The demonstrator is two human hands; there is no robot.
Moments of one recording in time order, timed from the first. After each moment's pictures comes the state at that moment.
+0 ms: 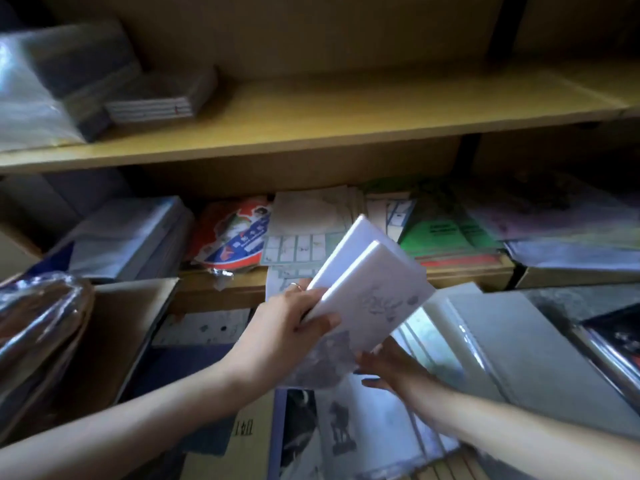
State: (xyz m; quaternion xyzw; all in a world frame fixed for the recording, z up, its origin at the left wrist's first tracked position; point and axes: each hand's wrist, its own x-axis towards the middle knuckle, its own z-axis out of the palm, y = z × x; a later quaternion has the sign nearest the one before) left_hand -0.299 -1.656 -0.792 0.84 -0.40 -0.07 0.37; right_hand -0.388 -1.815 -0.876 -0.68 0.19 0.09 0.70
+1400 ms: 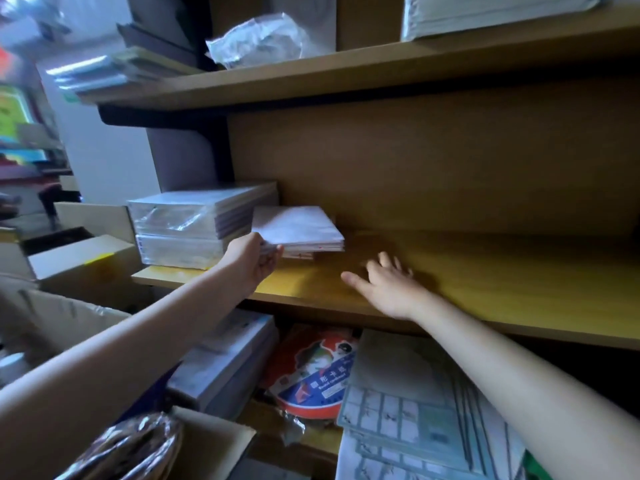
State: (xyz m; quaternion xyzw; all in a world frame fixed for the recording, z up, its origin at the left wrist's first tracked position) left_hand -0.064 -1.603 -0.634 0.56 0.07 0.04 0.83; right_hand -0.100 -1.805 -0.677 -0.98 -0.03 -0.07 0.16
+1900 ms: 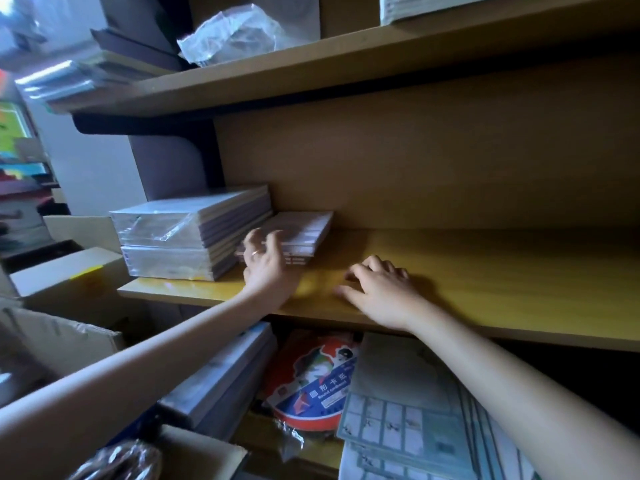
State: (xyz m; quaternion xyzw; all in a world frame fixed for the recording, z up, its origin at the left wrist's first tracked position) left_hand -0.043 -1.634 -0.672 0.90 -0.08 0.24 0.35; right_hand -0.093 -1.807 -0.683 -0.98 -0.06 -0.11 0.15
